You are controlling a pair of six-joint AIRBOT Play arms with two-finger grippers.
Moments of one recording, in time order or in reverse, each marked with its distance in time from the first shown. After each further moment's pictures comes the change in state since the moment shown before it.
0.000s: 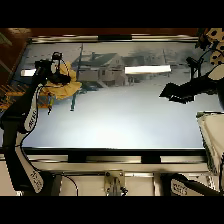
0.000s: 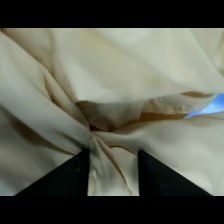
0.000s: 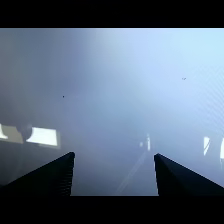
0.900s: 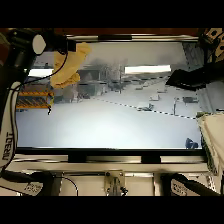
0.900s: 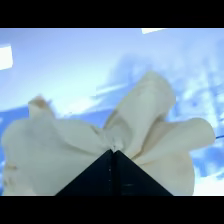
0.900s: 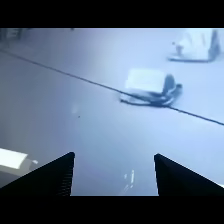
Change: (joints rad) left arm -0.307 0.532 0.003 0.014 0.095 -0.077; right arm -0.001 0.041 0.242 -0.023 0.088 -0.039
